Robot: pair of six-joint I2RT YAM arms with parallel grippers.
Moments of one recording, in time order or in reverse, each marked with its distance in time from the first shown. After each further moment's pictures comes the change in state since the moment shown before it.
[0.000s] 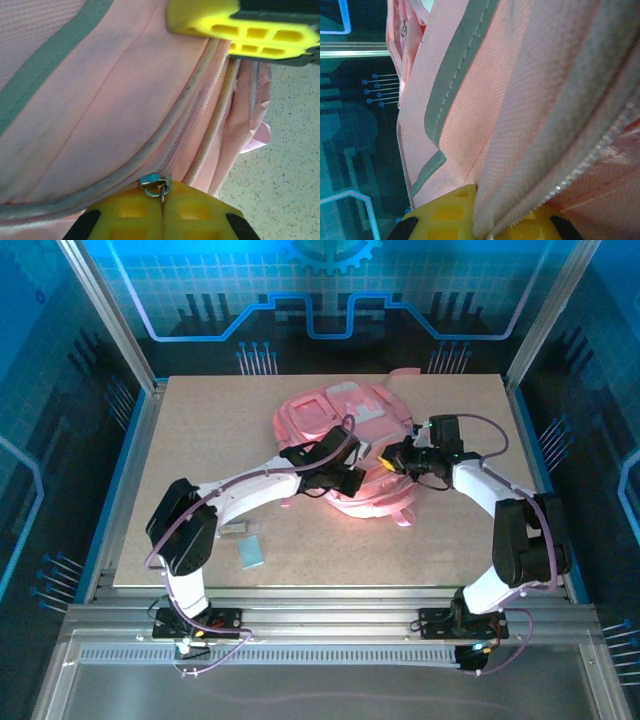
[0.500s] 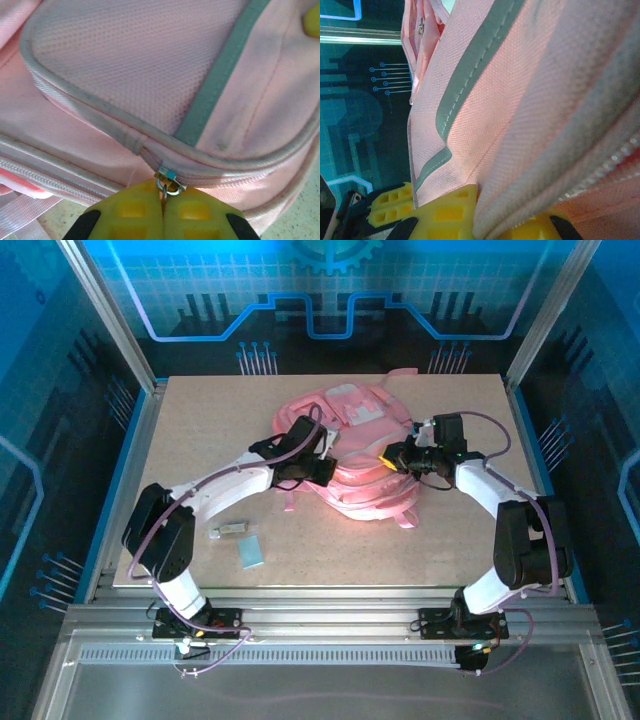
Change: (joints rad) left arm 0.148 -0.097 -0.105 0.010 -0.004 0.041; right arm -0.016 -0.010 0.003 -0.017 -0.052 -0.067
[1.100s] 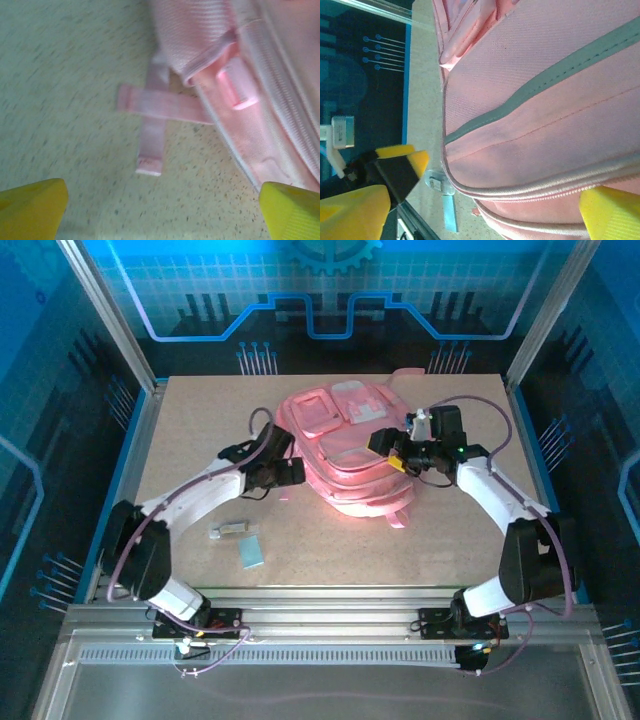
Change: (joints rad) left arm 0.121 -0.192 -0.185 -0.173 -0.268 -0.423; right arm 0.063 -0.095 0.091 -0.181 0.079 -0.236
